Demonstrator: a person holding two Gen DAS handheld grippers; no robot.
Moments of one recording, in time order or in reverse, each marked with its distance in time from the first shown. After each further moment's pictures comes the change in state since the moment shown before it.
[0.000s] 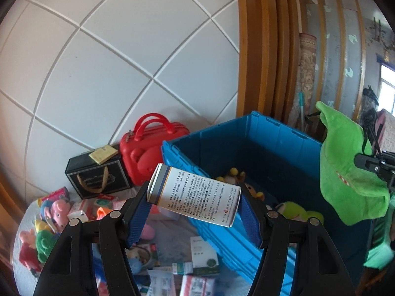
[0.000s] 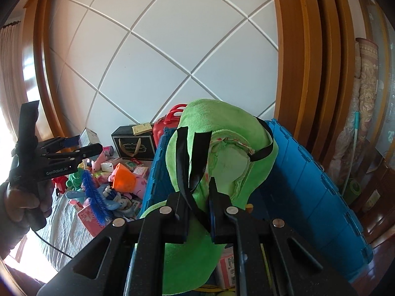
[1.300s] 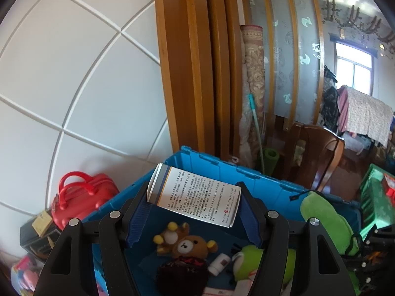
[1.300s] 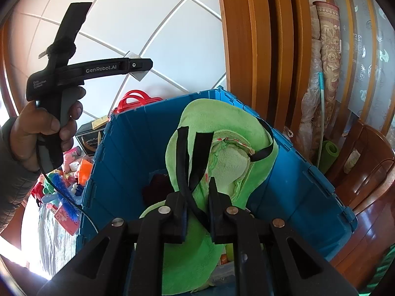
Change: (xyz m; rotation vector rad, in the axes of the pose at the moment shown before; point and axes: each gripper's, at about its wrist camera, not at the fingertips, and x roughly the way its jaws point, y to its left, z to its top) left arm 0.116 -0.157 0.129 0.196 -0.047 -0.220; right arm 0.005 -0.084 -0.034 0.147 0.104 -0.147
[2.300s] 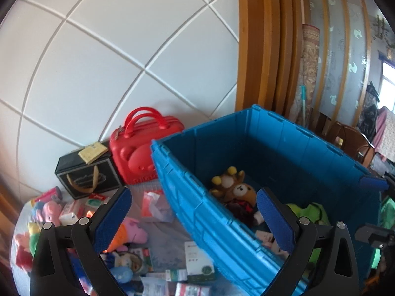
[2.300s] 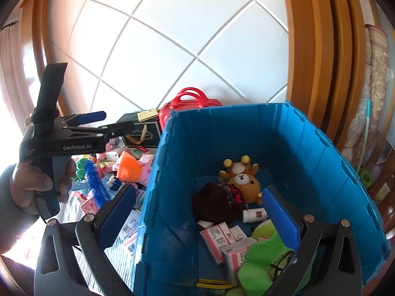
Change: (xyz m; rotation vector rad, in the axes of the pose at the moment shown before) left arm -0.107 0.115 -0.140 -0.223 0.112 0.228; right arm 0.024 0.125 0.016 -0.184 -0.027 0.233
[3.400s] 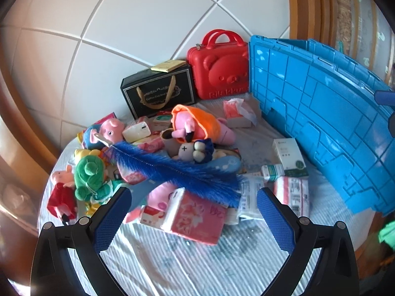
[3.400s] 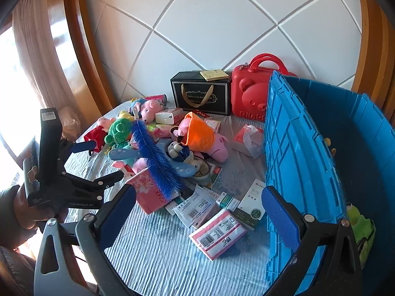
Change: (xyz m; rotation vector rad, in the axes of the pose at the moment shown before) left arm -0.055 0.185 -0.209 0.014 0.229 0.182; right arm 0.093 0.200 -0.055 -0.082 0.190 0.103
